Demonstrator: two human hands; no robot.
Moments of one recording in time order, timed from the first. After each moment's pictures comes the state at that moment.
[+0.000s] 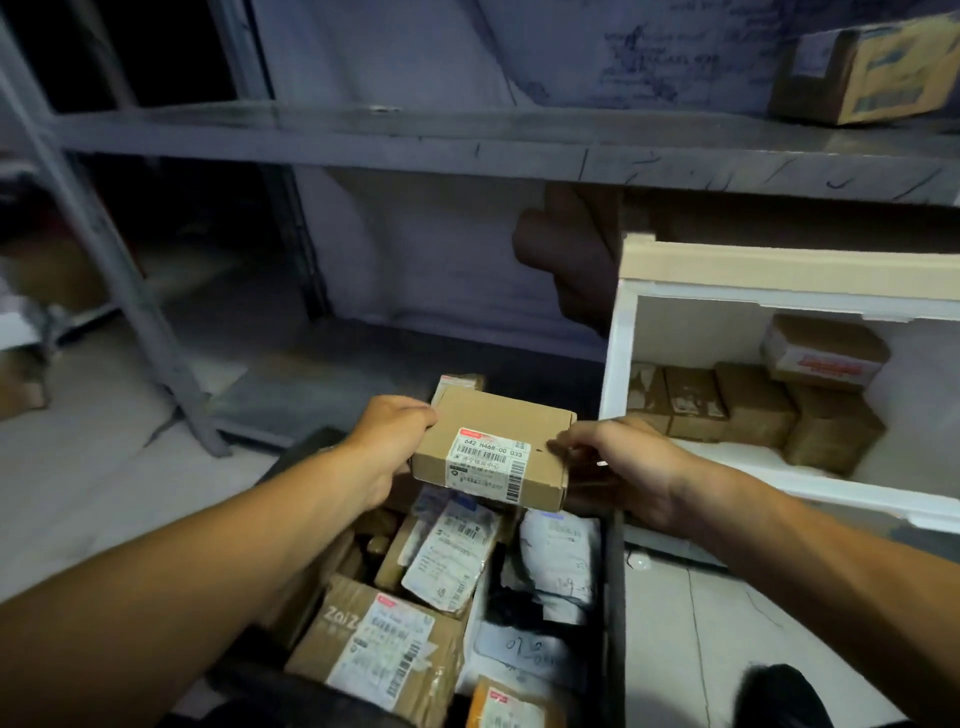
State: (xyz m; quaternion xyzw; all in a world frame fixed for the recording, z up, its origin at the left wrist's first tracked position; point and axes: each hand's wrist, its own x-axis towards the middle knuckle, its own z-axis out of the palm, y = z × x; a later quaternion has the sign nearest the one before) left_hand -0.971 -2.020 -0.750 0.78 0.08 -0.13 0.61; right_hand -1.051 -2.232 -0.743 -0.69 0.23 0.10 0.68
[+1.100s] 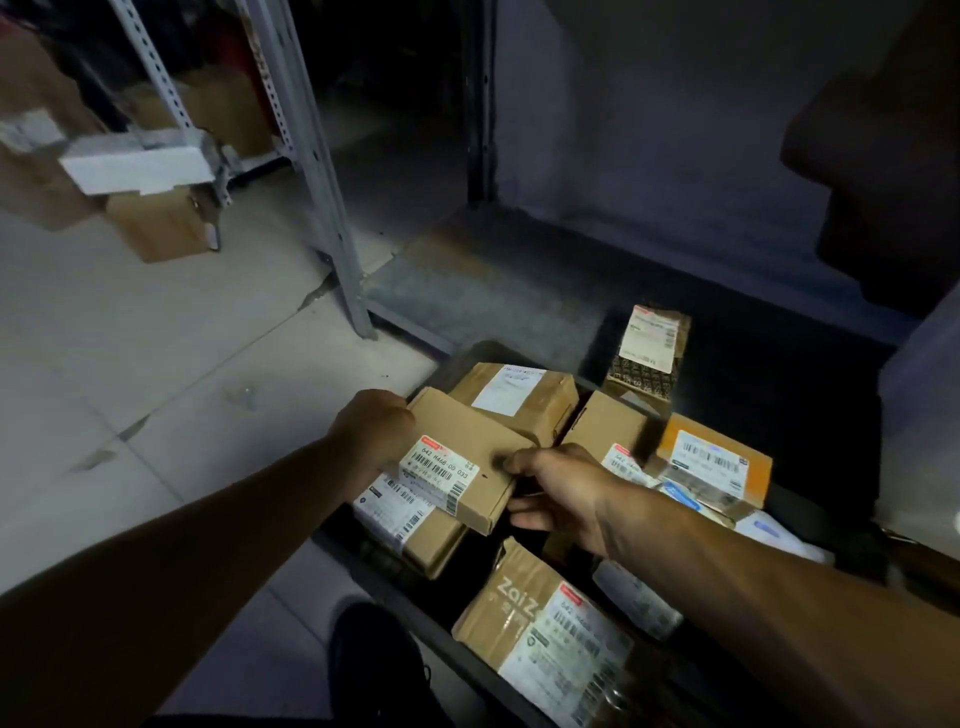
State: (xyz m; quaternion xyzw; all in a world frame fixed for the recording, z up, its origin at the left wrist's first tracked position) left_hand -0.890 -1.798 -0.873 0.88 0.21 -0.13 0.40; right_hand -0.920 -2.002 -0.893 -0.67 0.22 0.30 0.64
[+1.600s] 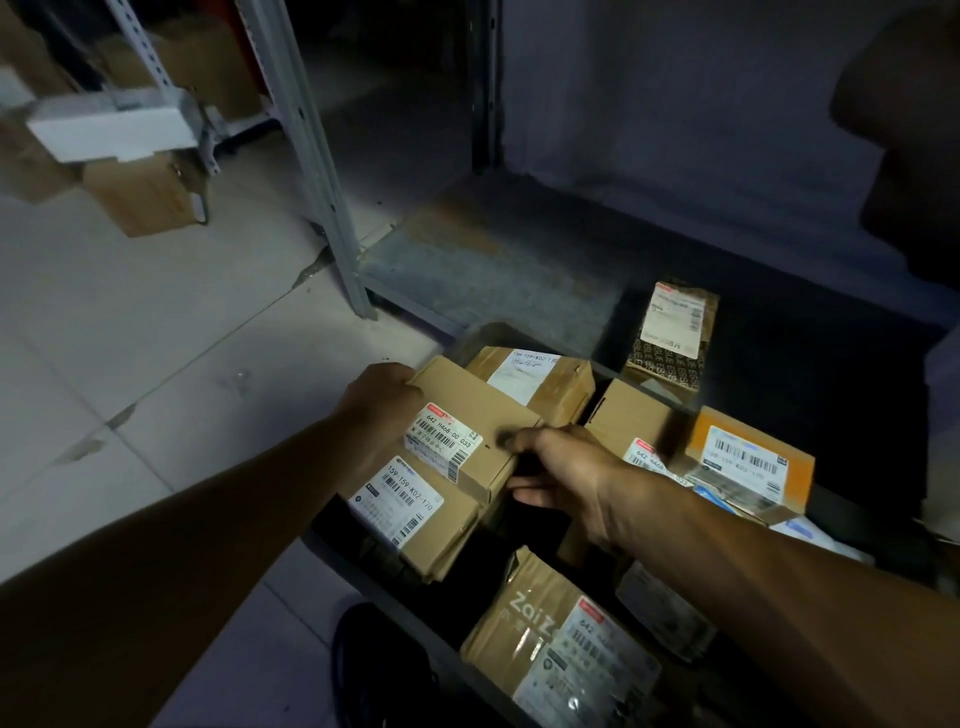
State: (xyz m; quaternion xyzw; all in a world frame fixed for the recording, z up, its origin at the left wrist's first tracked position) left_hand -0.858 -1.792 -0.891 0.91 0.17 -0.14 0.36; right_hand -0.887 -1.990 -0.919 -0.67 0.25 0.29 0.64
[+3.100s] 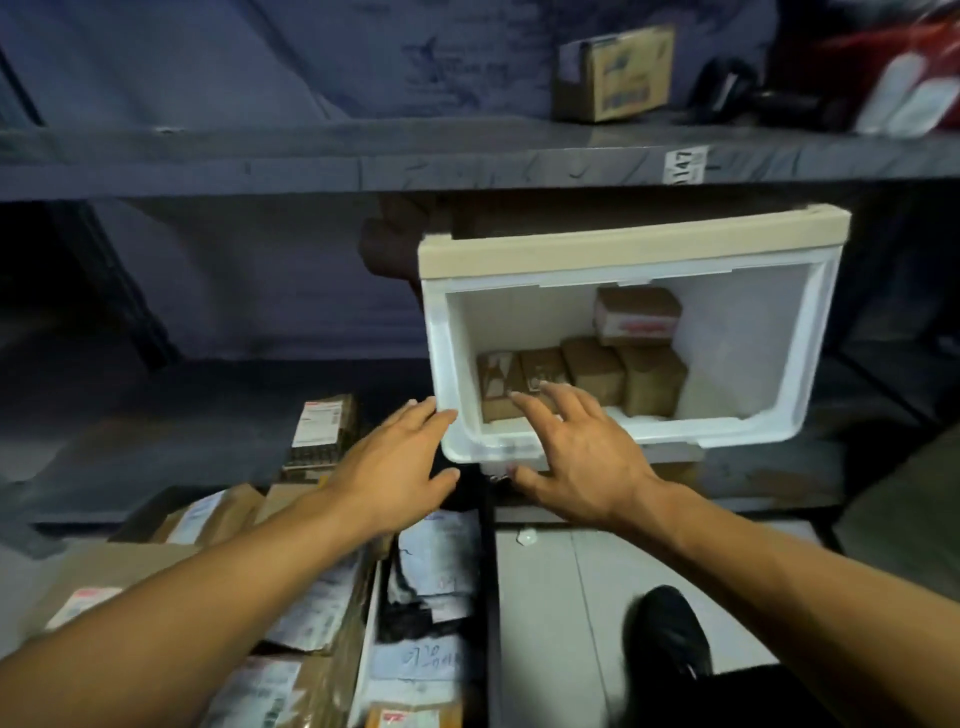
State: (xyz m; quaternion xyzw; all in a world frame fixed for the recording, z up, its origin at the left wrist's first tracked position) left_hand -1.017 -2.143 -0.758 0.91 -0.41 -0.03 0.09; right_hand -1.137 -2.327 -0.745 -0.99 0.10 -0.05 0.07
